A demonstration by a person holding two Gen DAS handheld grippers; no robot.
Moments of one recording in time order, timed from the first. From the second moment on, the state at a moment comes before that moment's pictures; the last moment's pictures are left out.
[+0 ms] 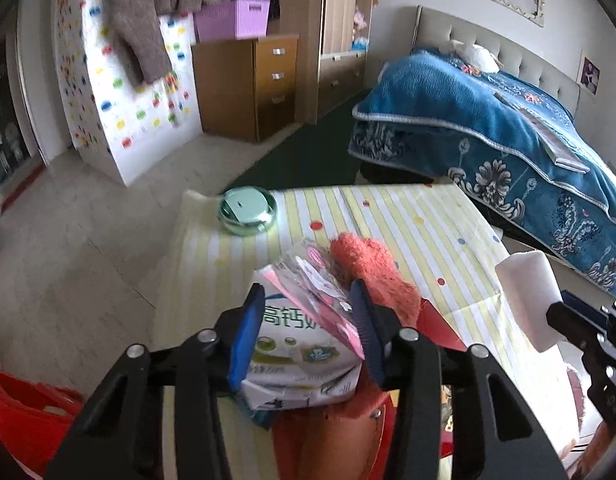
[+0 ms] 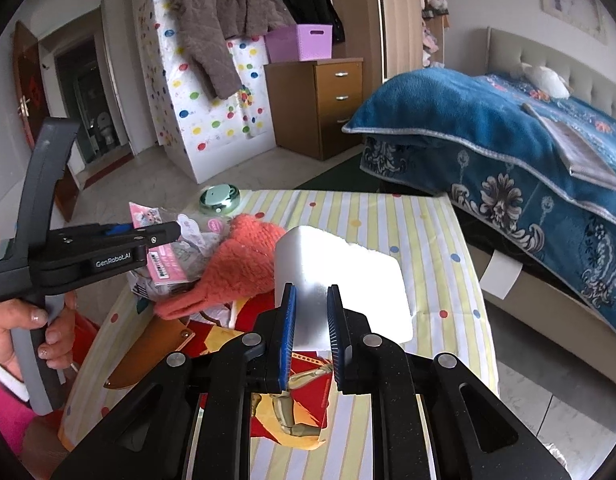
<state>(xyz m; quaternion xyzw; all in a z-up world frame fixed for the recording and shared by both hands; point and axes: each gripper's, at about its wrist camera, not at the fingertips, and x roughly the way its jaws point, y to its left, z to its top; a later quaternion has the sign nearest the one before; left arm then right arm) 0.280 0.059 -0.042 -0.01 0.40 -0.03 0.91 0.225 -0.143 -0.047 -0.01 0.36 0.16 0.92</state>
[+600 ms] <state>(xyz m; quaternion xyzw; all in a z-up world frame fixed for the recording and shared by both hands) 0.150 0.024 0.017 0.00 0.25 -0.04 0.97 0.129 -0.181 -0.010 0.04 0.31 0.16 0.94</state>
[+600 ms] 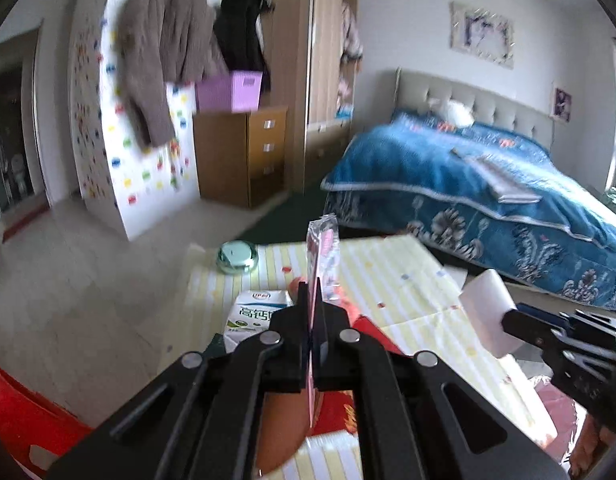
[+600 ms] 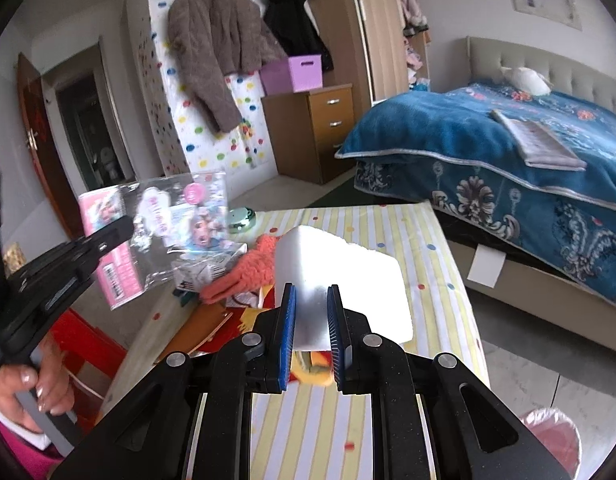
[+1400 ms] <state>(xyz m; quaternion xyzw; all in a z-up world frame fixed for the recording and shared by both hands) 0.009 -0.106 -0.020 0.08 0.23 -0.19 0.95 -0.017 -0.321 -0.051 0.10 0.33 0.01 0.94</state>
